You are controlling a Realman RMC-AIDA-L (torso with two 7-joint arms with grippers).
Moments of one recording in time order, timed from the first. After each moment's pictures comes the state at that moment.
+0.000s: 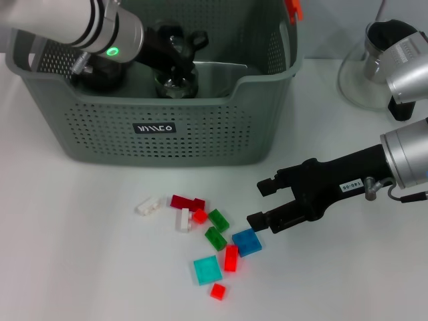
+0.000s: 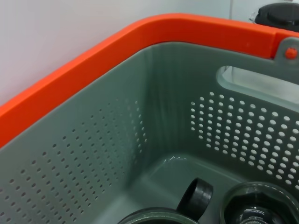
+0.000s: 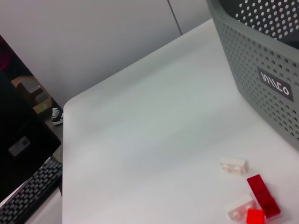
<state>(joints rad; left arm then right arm) -0.95 -2.08 1.02 0.79 2.56 0.99 -2.09 0.71 2.07 -1.06 -0.79 -2.09 -1.60 1.87</state>
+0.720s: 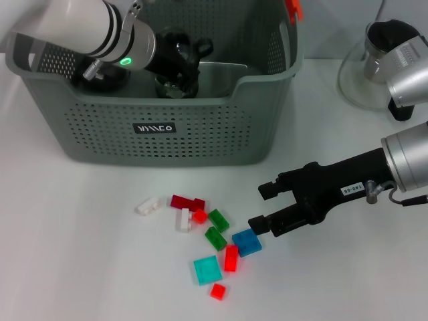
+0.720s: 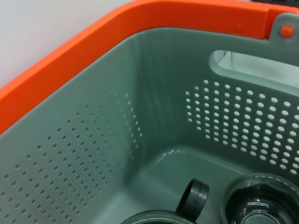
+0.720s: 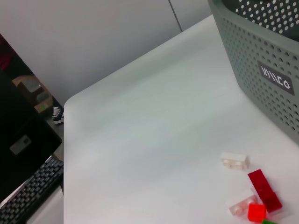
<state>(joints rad) -0.96 -2.11 1.05 0.75 2.62 0.92 -2.09 0.70 2.07 -1.07 -0.78 -2.09 -1.60 1.87</state>
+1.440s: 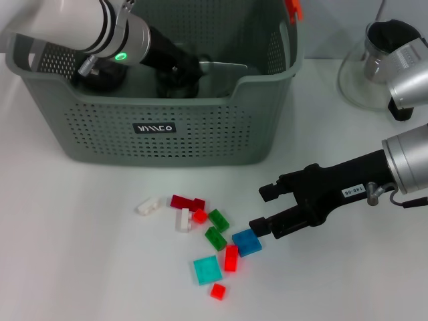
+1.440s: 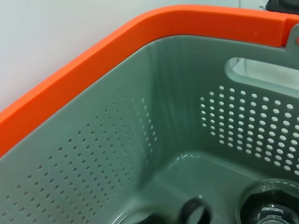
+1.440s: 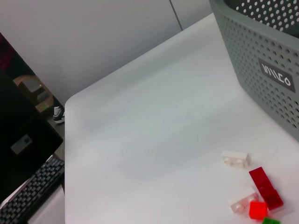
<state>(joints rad) -0.94 -2.12 1.05 0.79 2.62 0.91 -2.10 0.70 2.07 -1.07 -0.78 -2.09 -1.61 1.87</state>
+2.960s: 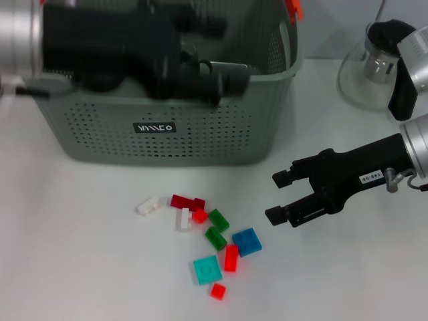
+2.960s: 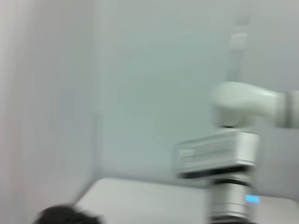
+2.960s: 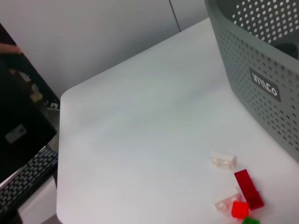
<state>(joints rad) -0.58 -2.16 0.79 1.50 1.89 1.81 -1.92 0.71 2.03 -1.06 -0.81 -2.09 -1.64 1.84</state>
